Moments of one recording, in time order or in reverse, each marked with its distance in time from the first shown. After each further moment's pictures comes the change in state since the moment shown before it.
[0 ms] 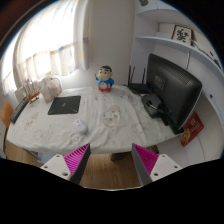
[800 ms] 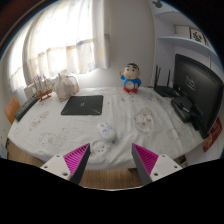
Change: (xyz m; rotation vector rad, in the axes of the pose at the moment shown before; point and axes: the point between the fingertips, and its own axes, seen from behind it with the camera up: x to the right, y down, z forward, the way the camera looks) arm -0.131 0.010 0.111 0.088 -0.153 -0.037
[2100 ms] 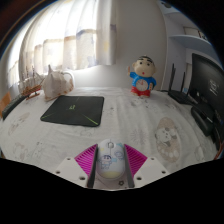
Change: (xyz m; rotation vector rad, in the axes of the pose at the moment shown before) arm -0.017 -0.029 0.200 0.080 0.011 -0.055
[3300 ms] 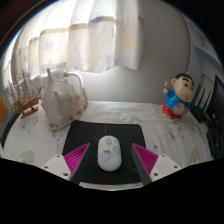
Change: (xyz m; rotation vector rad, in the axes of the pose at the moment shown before) arm -0.145 -0.129 0.112 -0.101 0.024 -0.015
